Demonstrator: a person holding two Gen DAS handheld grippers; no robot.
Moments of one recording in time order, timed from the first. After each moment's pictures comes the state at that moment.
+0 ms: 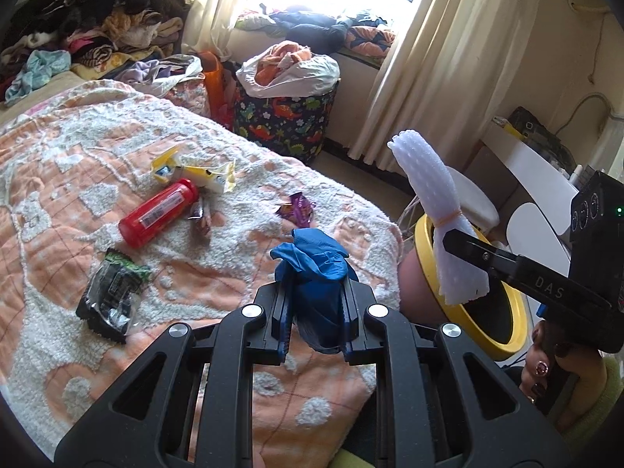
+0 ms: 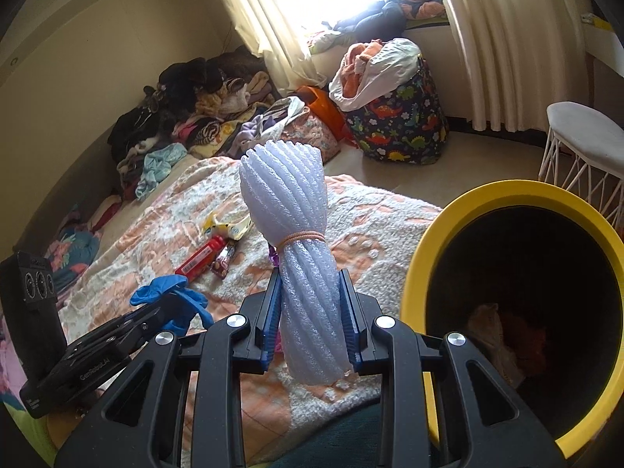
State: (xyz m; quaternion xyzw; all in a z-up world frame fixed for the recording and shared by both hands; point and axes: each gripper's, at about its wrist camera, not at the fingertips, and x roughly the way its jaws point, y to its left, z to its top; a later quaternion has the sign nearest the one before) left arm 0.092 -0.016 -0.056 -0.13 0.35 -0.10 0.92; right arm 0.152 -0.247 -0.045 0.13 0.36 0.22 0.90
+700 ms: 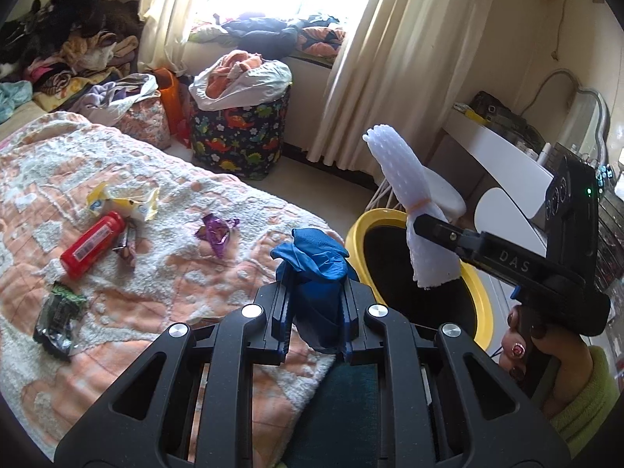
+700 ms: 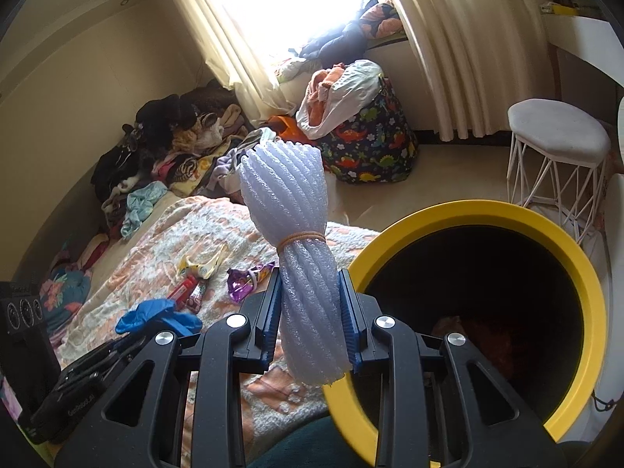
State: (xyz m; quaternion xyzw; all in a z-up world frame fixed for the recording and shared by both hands) left arm 0.098 -0.081 -0.036 -0.10 0.33 -0.17 0.92; right arm 0.154 -0.310 -0.032 0.17 0.33 0.17 0.91
